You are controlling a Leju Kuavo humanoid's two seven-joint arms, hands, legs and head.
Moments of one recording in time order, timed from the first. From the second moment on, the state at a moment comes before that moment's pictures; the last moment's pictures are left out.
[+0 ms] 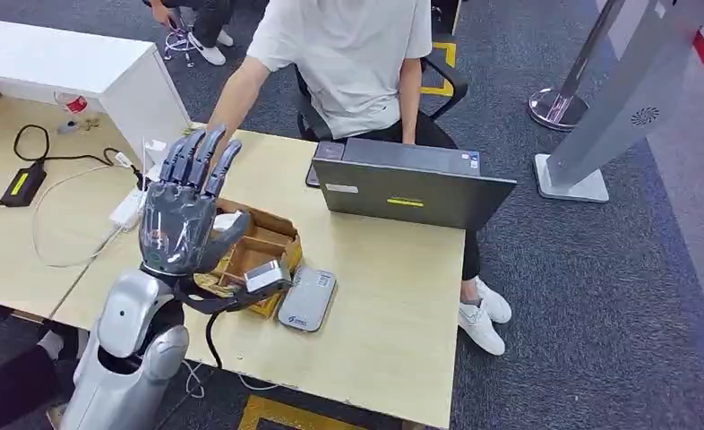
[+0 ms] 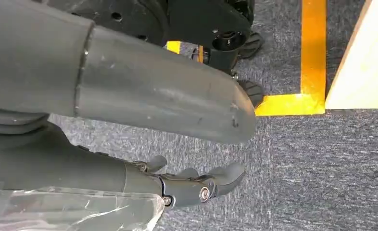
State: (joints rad) left arm -0.22 0.07 -0.19 -1.75 -1.30 0.17 -0.10; right arm -0.07 0.10 -0.92 -0.20 0.61 0.04 -0.28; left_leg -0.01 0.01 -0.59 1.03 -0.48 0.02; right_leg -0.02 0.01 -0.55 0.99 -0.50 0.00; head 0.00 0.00
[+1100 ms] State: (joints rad) left arm -0.24 0.34 -0.34 -1.66 -1.16 -0.21 -0.09; right arm -0.07 0.10 -0.99 -0.20 0.61 0.06 -0.33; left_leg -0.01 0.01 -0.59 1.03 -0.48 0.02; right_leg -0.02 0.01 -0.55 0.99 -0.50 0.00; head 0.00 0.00
